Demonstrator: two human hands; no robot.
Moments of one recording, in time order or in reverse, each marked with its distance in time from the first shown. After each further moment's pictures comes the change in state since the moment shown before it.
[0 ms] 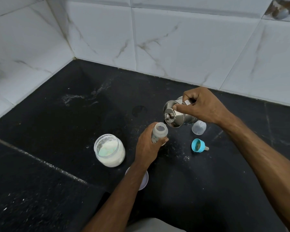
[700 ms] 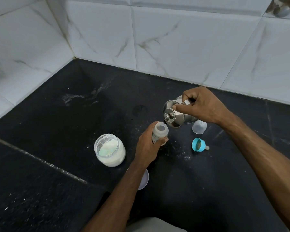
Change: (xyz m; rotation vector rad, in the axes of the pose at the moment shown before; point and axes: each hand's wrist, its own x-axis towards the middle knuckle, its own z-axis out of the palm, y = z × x) left_hand 0.000 0.000 -0.004 -0.019 -0.071 0.010; right_hand 0.000 0.000 0.000 -0.004 -0.005 -0.012
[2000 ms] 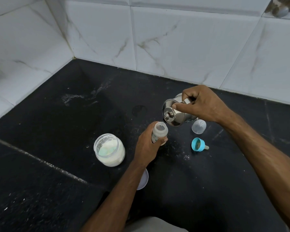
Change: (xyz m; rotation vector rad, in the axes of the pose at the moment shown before) left_hand 0.001 -0.004 0.001 -0.011 0.005 0.014; right_hand 0.000 -0.004 -0.003 0.001 0.004 -0.056
